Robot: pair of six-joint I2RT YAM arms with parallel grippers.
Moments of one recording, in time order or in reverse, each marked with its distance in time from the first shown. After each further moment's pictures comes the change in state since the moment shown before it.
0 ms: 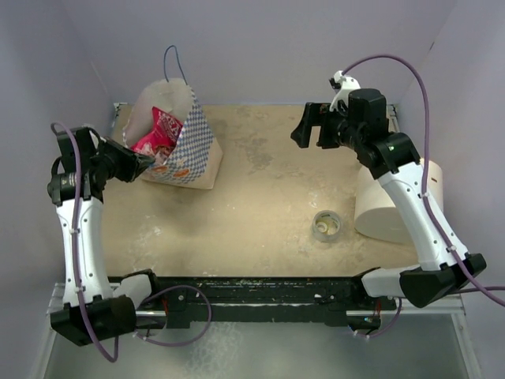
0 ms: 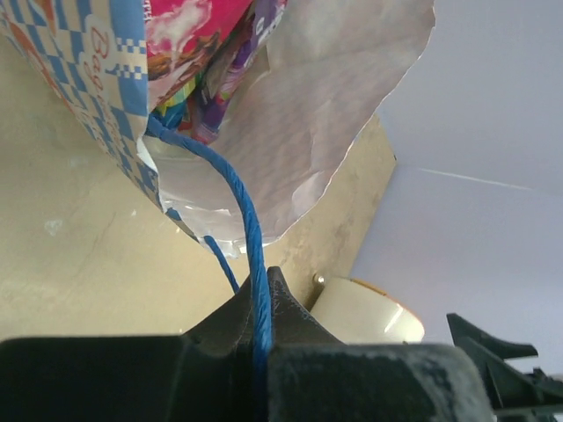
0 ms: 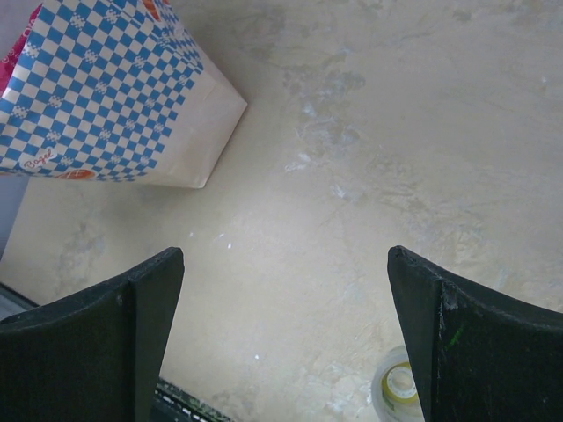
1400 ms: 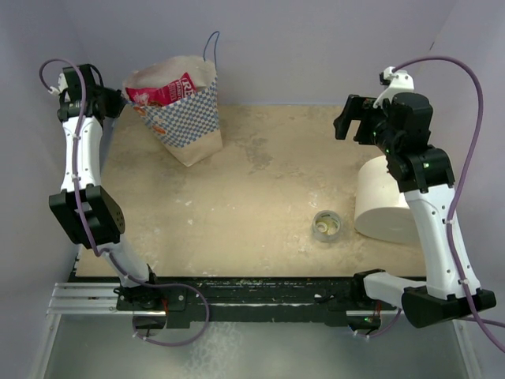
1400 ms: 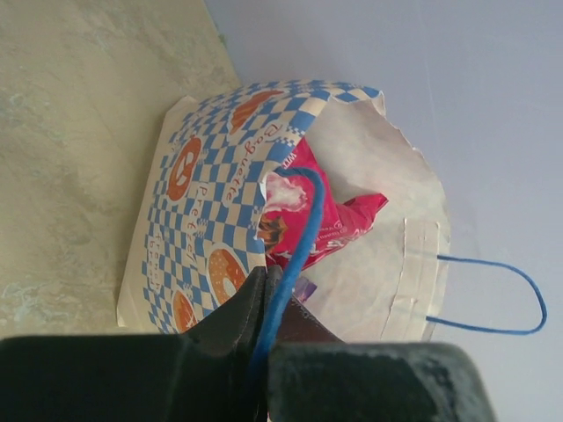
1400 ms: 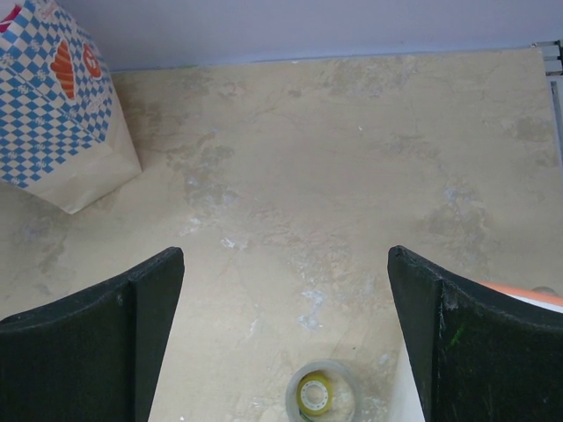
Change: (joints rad) left arm -0.003 0.693 0.545 0.257 -0.427 -0.119; right arm -0.181 -0.145 -0.013 -0.012 0.159 -0.091
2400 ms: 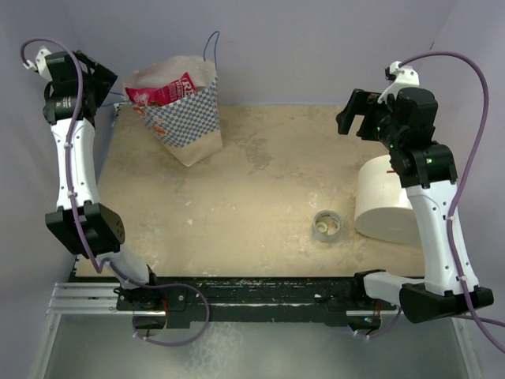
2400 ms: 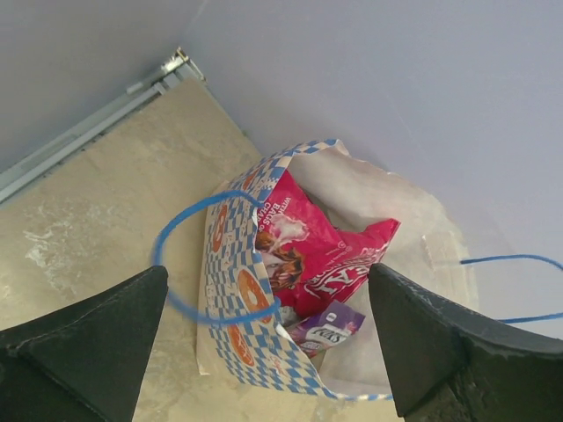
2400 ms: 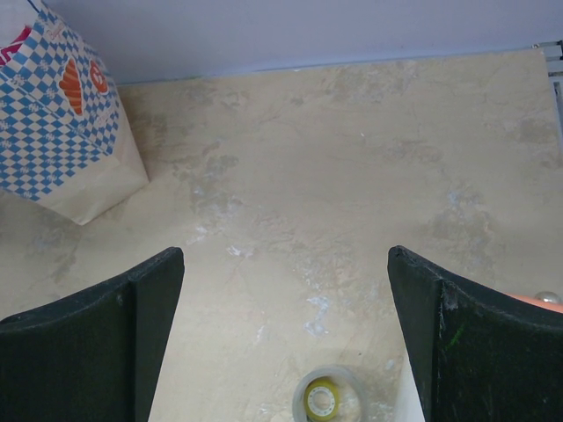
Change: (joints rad) left arm -0.001 -0.046 0.113 -0.033 -0.113 0.306; right arm -0.039 0.029 0.043 -0.009 -0.040 0.023
